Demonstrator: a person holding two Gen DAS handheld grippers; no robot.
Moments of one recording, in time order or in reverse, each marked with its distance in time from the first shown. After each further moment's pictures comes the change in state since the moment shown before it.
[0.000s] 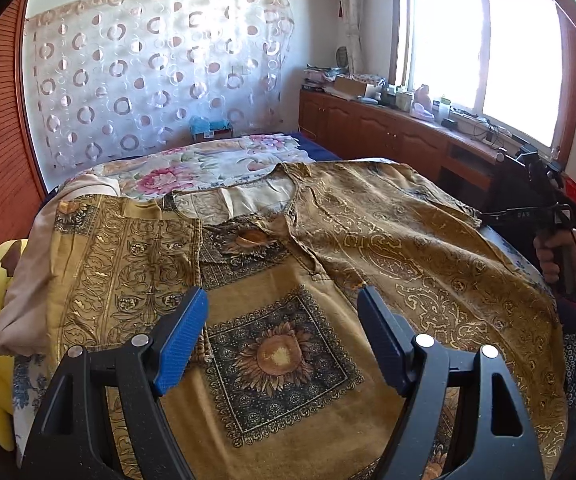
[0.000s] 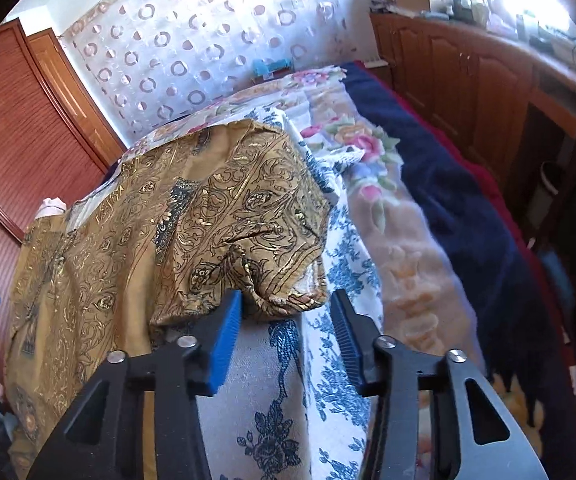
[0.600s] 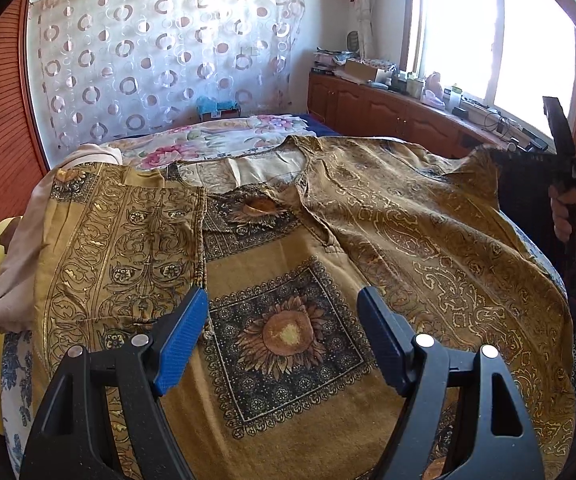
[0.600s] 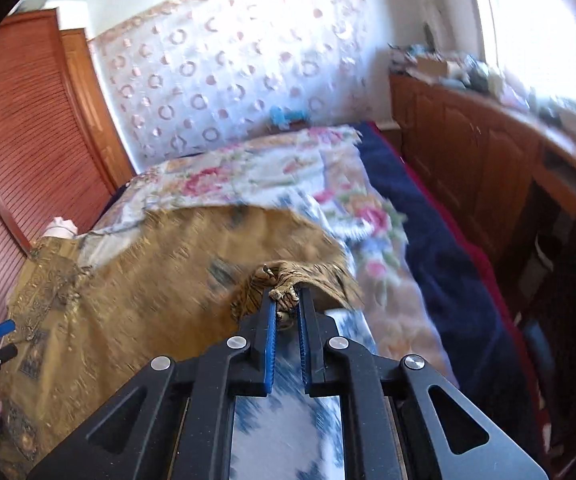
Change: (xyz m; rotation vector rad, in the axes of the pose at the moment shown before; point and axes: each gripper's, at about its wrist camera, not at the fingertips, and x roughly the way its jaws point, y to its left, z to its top) left arm 0.016 0.001 -0.016 -0.028 0.062 0.021; right arm -0.030 0.047 0.041 -0.162 -0.205 -0.054
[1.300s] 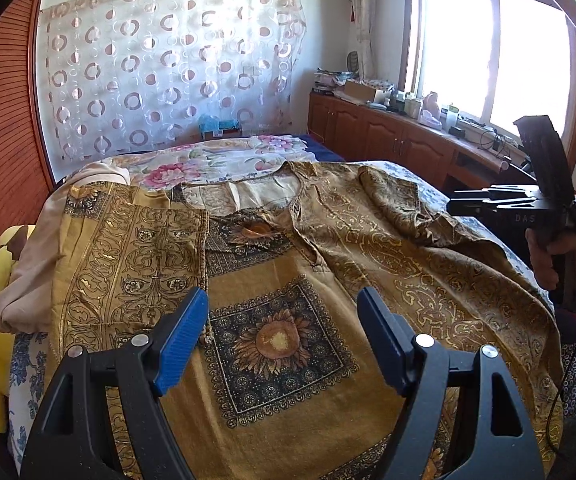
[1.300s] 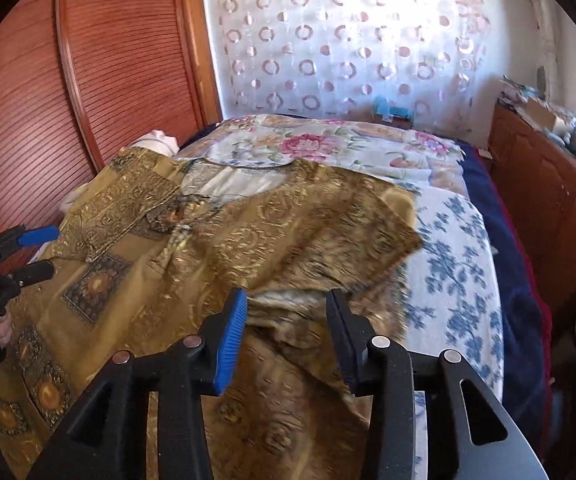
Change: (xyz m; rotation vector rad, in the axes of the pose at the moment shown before) left arm -0.024 -0.004 0.004 -0.016 -0.078 -0.003; right arm 0.021 0.121 -0.034 -0.284 0.097 0.201
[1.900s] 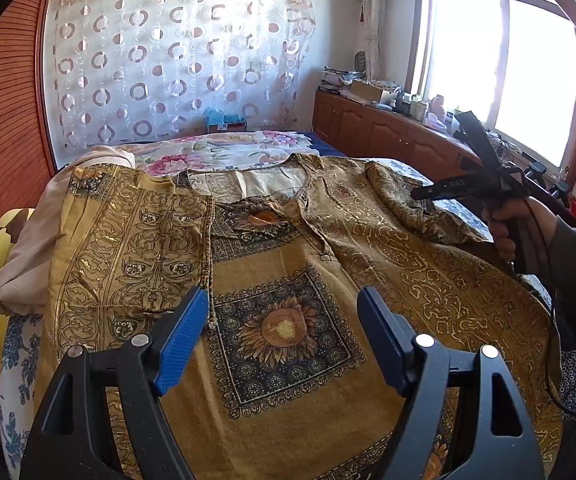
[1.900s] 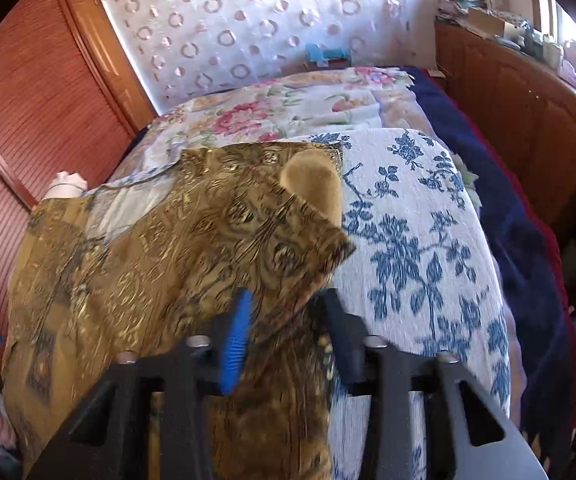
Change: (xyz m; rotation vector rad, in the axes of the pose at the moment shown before) left arm 0.002 0.008 -0.011 -0.040 0.014 -0.001; right arm 0.080 -0.051 0.046 0.290 0.143 -0.080
